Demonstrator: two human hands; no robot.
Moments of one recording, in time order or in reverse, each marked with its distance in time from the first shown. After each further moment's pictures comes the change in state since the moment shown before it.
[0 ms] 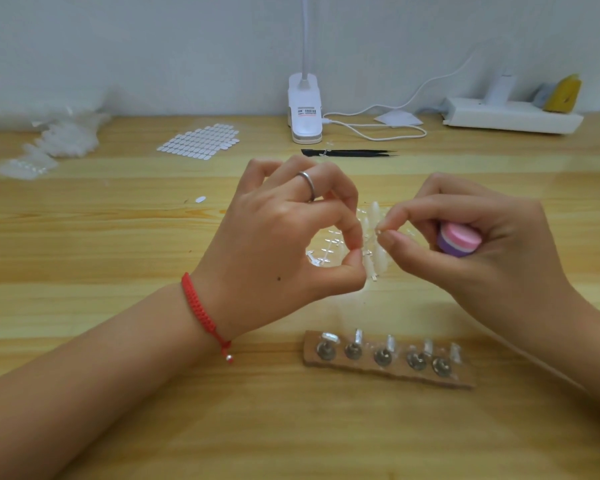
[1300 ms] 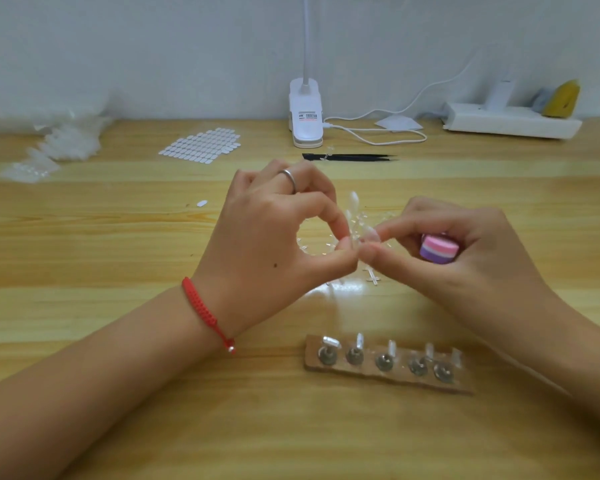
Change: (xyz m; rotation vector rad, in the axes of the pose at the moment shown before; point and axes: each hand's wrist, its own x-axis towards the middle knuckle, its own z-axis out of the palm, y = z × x) left_hand 0.000 -0.003 0.002 -0.078 -0.014 -0.210; right_hand 0.001 -0.004 0.008 0.147 -0.060 0.214
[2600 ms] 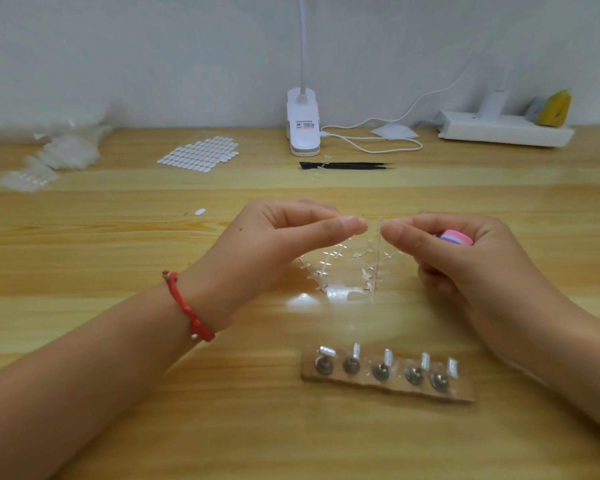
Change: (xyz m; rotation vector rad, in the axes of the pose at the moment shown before) left_hand 0.005 -0.005 -0.007 -0.884 -0.272 -0.460; right_hand 0.004 -0.001 -0.005 0.303 0.151 0.424
